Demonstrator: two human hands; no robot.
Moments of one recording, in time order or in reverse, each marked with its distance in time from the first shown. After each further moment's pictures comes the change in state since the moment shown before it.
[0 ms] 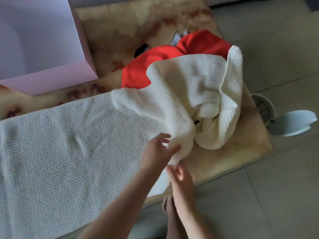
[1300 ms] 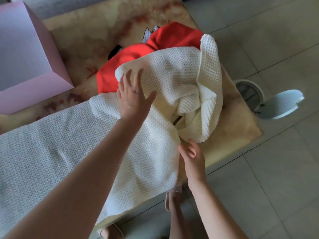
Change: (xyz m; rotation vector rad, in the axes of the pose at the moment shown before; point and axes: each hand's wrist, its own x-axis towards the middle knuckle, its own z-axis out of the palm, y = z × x) left_hand 0.084 0.088 -0.023 0.497 0.418 0.451; right_hand 0.063 -0.014 -0.065 0.145 0.193 0.036
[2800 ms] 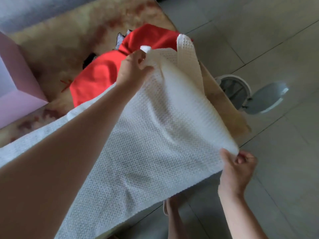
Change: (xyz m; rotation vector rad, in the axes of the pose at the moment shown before) left_hand 0.083 0.072 0.017 -0.265 -0.123 0.127; right_hand 0.022 -0.030 -0.097 0.261 0.569 -0.333
